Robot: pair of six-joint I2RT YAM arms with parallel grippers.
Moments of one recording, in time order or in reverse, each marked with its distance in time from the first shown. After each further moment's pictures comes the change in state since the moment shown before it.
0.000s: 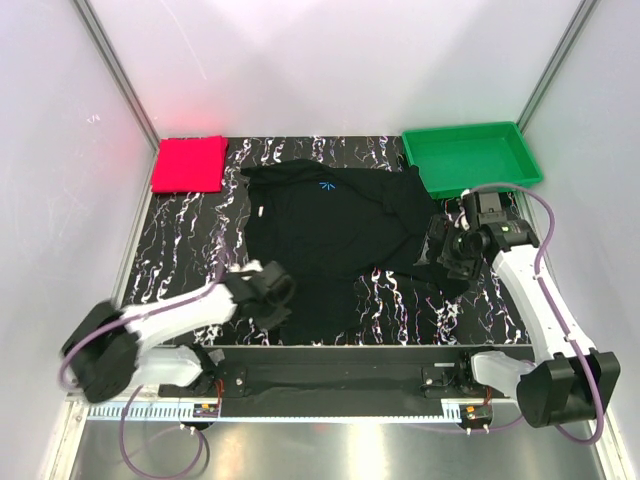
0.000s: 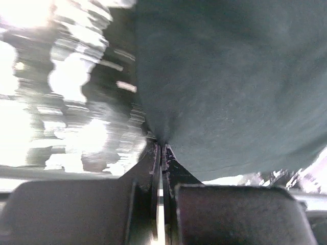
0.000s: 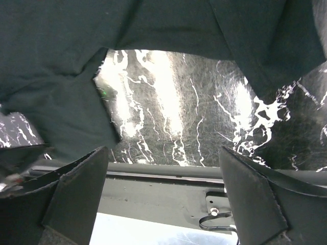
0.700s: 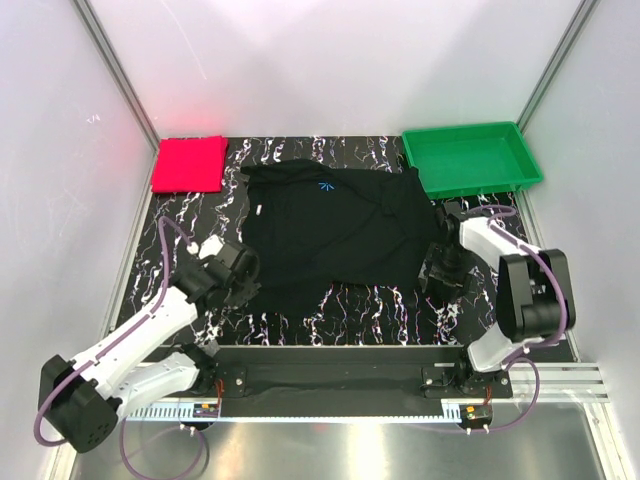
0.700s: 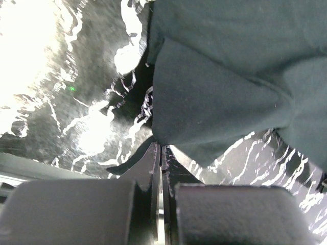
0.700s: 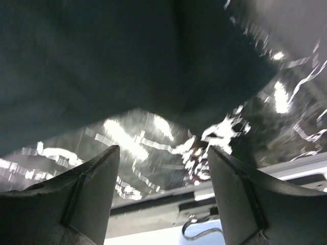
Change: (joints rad) left arm 0.256 -0.322 0.106 -0.245 -0.177 0.160; right arm 0.000 0.447 -0.112 0.080 0.231 0.110
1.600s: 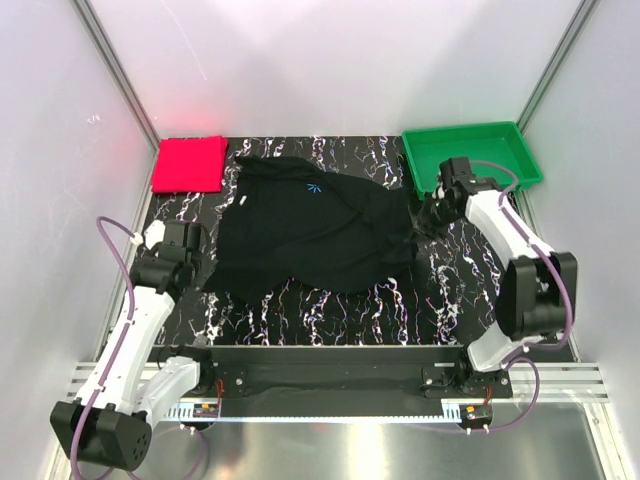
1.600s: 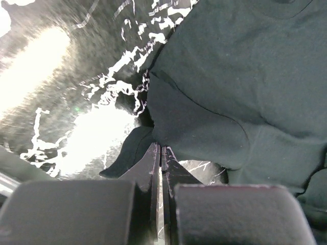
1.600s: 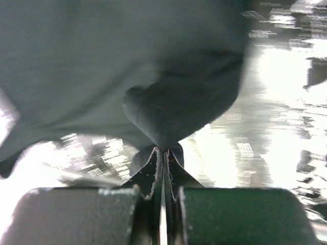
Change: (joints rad) left arm 0.470 -0.060 0.113 -0.061 0.003 0.201; right arm 0.002 0.047 0.334 0.056 -0.355 -0.006
